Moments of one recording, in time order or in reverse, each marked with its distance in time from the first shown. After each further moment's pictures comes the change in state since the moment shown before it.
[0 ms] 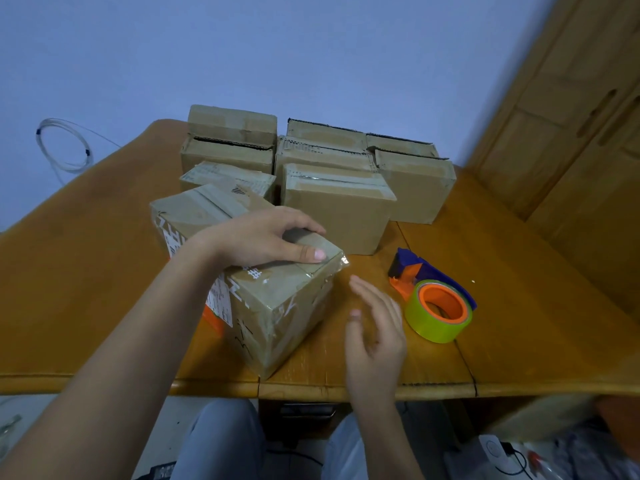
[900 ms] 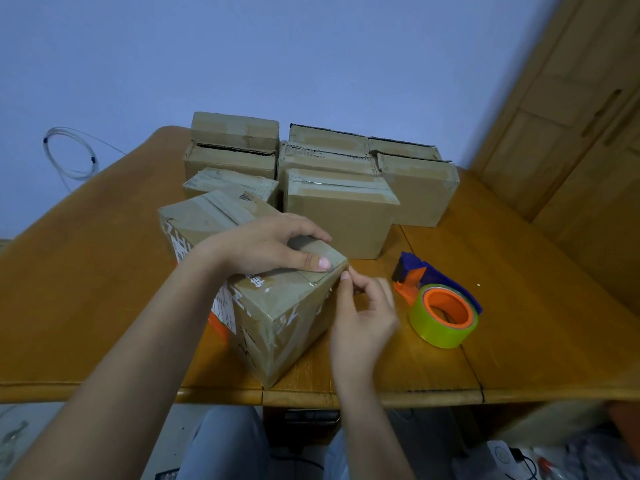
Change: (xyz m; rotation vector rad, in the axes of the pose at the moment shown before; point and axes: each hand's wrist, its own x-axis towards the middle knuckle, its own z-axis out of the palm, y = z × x) left_hand 0.003 -0.001 0.001 0.029 -0.010 0.015; right_hand 0.026 -0.007 0.037 0.106 0.287 0.108
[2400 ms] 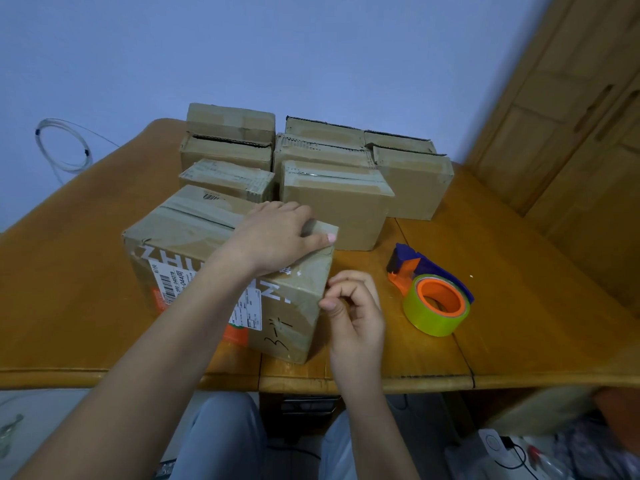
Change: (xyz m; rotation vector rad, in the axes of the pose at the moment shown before) left_hand 0.008 0.020 0.022 0.421 0.240 -0.196; right_hand -0.010 -0.012 -0.028 0.286 -0.435 0.046
